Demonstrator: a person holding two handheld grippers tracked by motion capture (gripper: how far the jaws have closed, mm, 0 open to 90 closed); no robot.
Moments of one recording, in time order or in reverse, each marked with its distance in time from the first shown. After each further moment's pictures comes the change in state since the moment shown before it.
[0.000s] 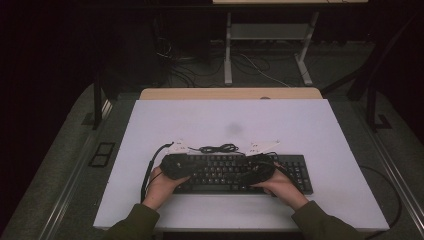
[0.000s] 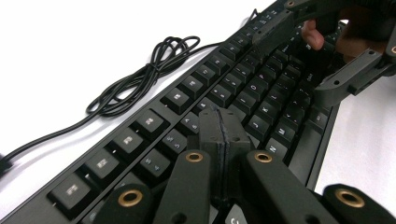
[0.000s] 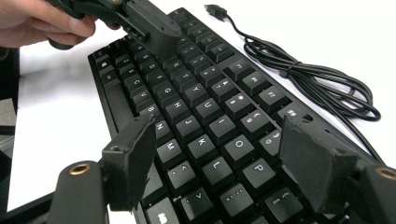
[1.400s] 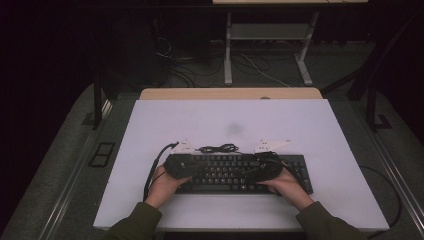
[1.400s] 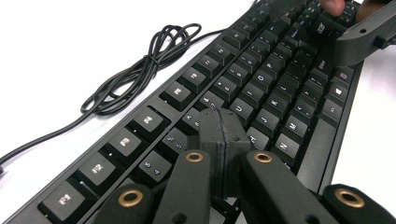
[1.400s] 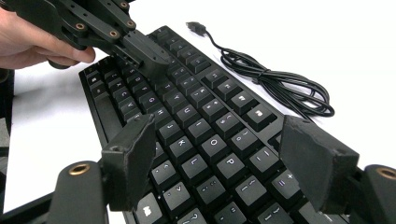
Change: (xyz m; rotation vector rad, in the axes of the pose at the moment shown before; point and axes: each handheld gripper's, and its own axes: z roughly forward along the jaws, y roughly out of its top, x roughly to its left) left arm -0.001 0.001 0.006 0.042 0.019 0.029; right arm -0.008 -0.003 -0.016 -0.058 -0.034 0.033
